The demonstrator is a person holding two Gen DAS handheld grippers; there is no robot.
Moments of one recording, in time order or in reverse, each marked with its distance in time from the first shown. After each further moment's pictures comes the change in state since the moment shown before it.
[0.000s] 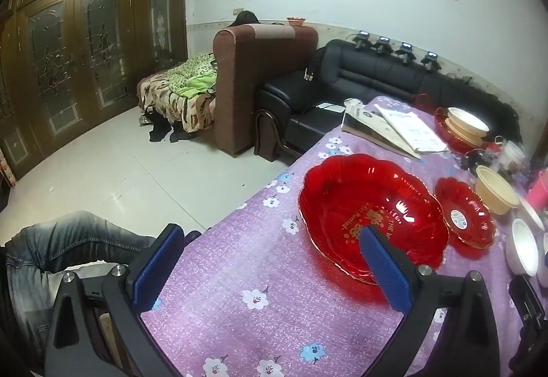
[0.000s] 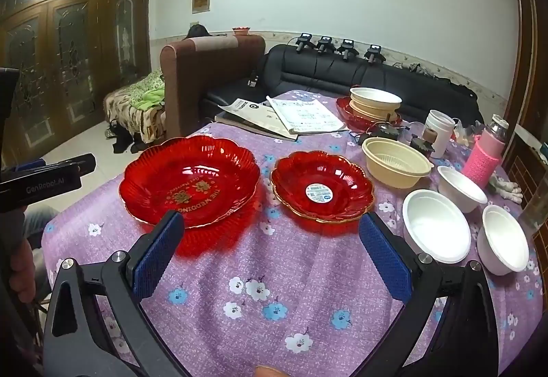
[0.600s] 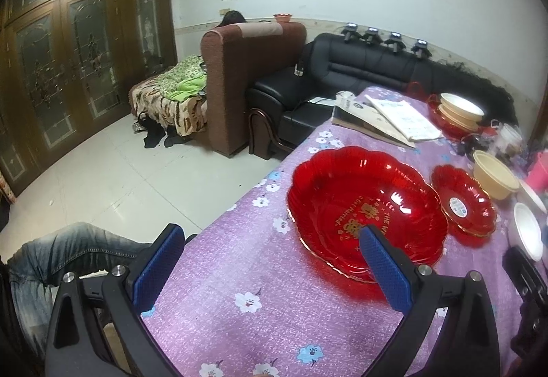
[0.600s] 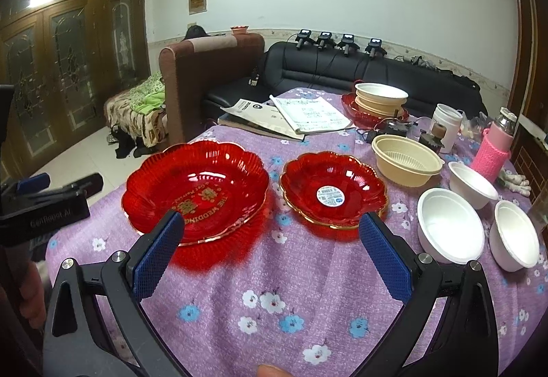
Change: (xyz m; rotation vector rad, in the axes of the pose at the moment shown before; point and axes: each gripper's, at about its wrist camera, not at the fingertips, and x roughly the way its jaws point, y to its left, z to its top) left arm 0.007 -0.015 0.000 0.075 0.010 -0.019; right arm 0.018 0.004 0.012 0.044 0.005 0.019
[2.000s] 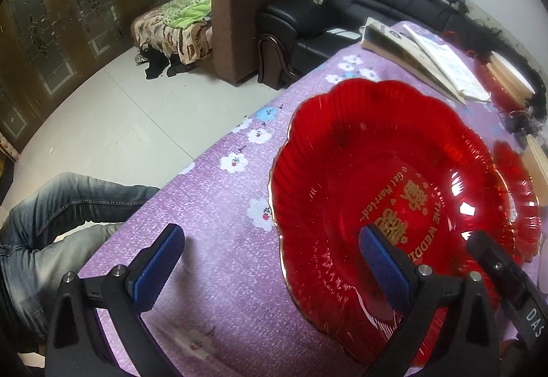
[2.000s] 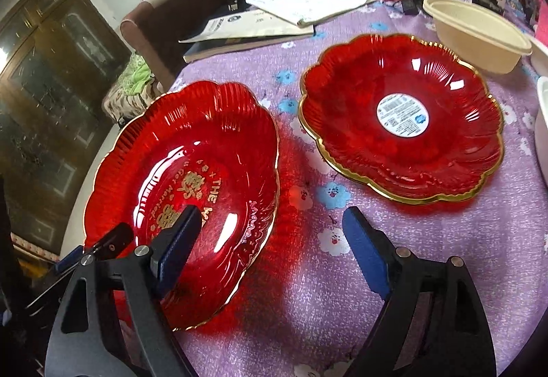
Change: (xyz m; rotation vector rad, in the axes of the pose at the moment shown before) left arm 0.111 -0.015 0.003 -0.086 0.326 0.052; right arm 0.163 -0.013 -0.008 0.362 0.392 0.154
